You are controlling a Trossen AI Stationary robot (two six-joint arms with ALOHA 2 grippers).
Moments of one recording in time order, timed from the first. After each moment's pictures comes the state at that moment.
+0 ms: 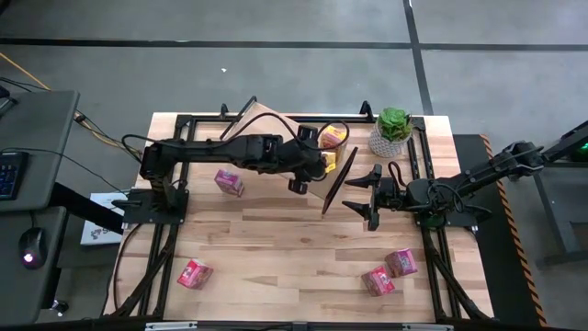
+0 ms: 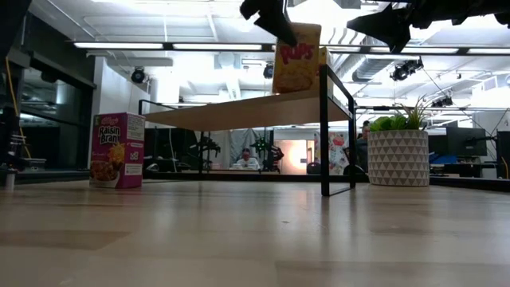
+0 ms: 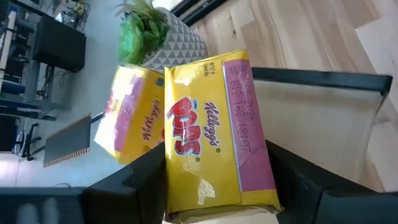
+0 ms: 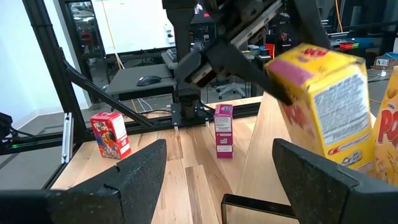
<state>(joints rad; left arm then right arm) 0.02 1.87 1.86 -0.76 -0.40 0.58 0.34 0.89 0.40 0.48 0.48 0.10</state>
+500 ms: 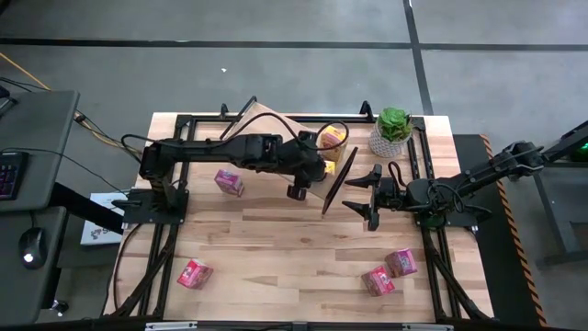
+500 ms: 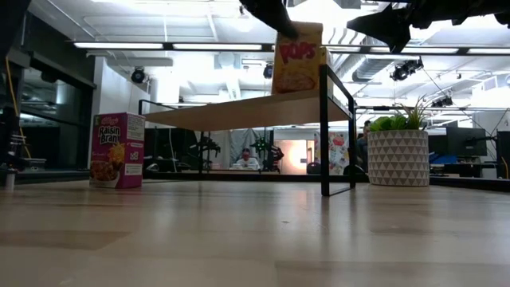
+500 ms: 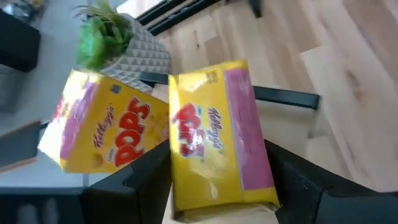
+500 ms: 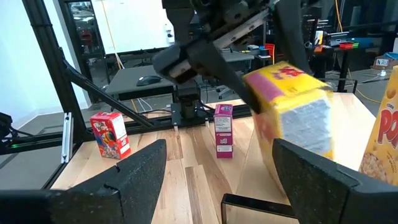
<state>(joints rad) 0.02 1.85 1.87 -0.81 -0.25 0.48 0.34 0.89 0.40 0.48 0.48 0.10</state>
